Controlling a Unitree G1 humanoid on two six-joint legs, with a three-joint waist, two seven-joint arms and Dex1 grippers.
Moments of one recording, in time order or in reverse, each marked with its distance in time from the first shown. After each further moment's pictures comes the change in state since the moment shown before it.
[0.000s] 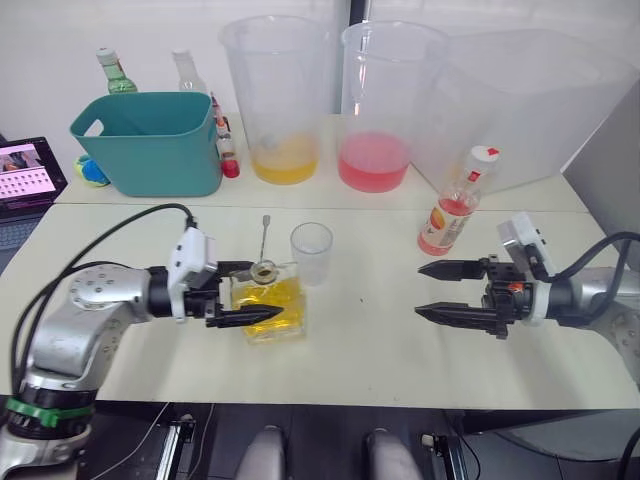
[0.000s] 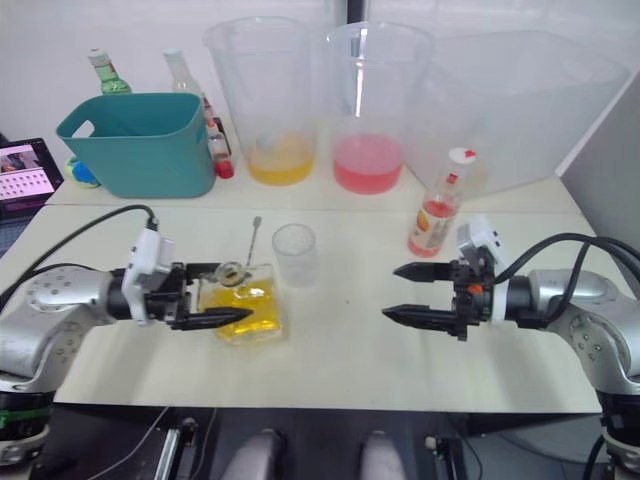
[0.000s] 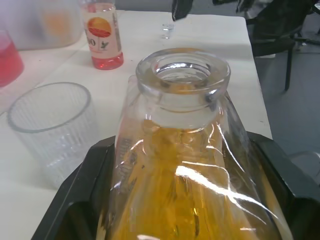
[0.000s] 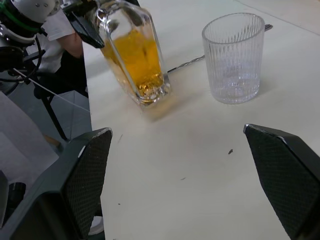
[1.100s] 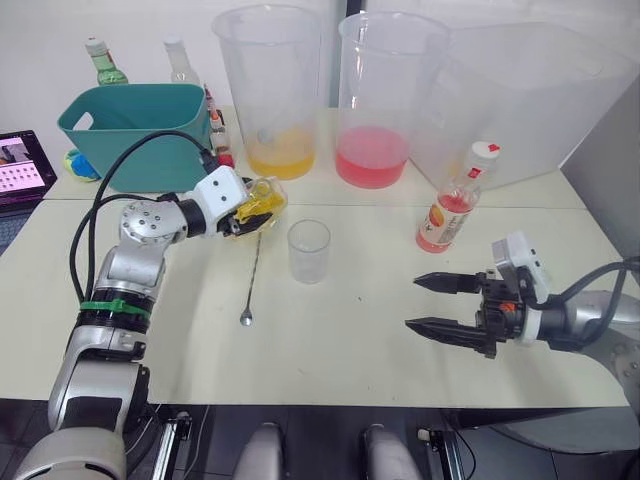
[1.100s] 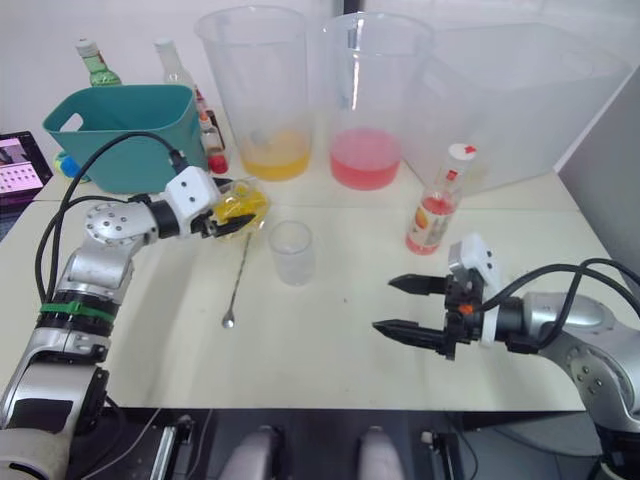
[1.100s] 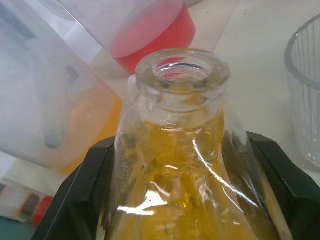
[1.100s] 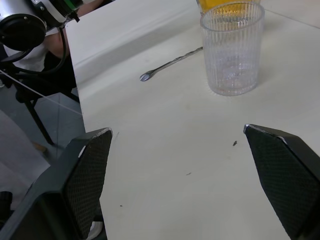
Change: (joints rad) left arm -0.555 -0.227 -0.248 0.794 0.651 -0.635 0.394; right arm 0.161 0.048 -0.100 -0.204 0.043 0.024 -0.164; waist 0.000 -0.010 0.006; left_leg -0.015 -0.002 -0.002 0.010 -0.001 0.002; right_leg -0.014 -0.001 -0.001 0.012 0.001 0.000
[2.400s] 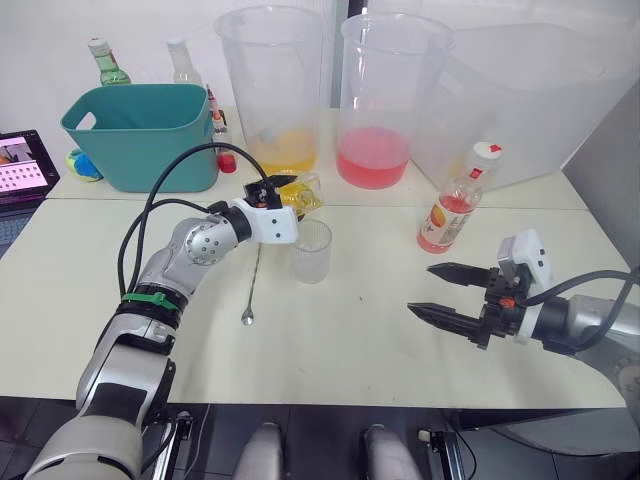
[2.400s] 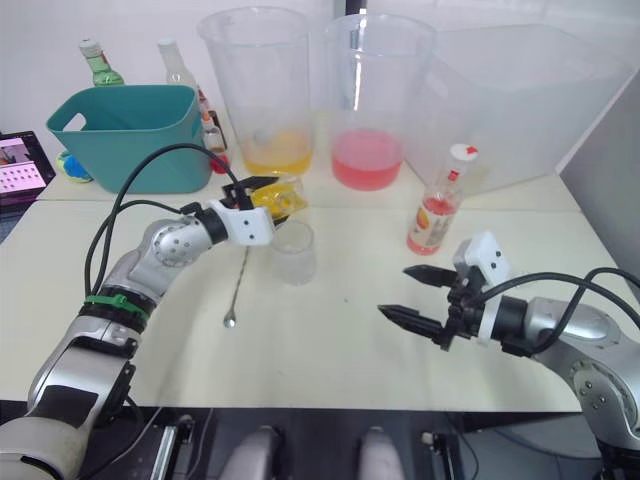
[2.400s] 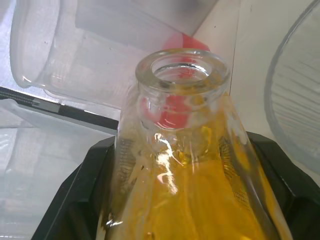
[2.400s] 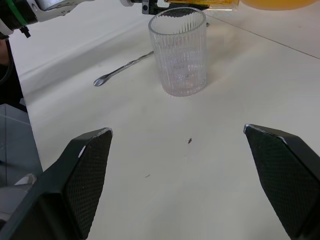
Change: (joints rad) left arm -0.047 -0.079 -0.152 0.180 0.418 -0.458 0.449; right arm 0.043 0.018 -0.035 -0.029 -0.027 -0.023 -0.164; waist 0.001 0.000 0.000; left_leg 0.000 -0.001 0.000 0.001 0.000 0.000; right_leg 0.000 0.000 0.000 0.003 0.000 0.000
